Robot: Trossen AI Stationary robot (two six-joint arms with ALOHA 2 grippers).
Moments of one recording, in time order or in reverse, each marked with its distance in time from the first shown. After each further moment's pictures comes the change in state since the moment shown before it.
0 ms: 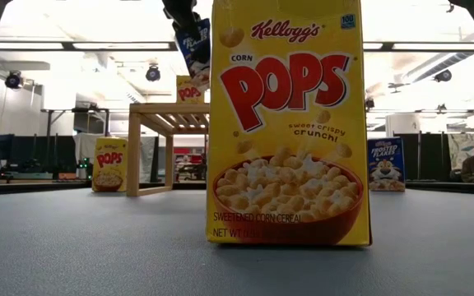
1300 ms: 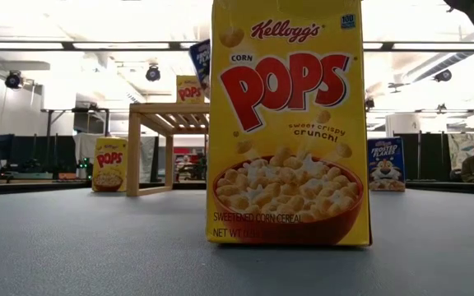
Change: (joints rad) left arm 0.023 -0.317 -0.023 0.070 -0.067 -0.044; right arm -0.113 -0.001 -0.037 0.037 -0.061 0.013
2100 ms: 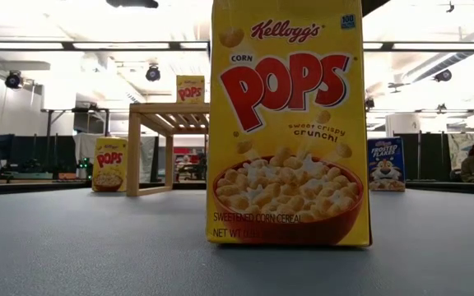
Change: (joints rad) left arm 0.000 -0.563 -0.947 0.839 0.021 -0.074; right arm -0.052 -0.139 -0.296 0.346 -0.017 0.066
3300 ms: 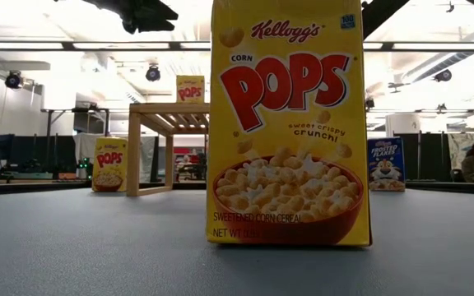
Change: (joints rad) left arm 0.000 0.054 -0.191 0.283 -0.003 -0.055; right arm -0.018 0.041 -0.178 0.261 0.079 0.057
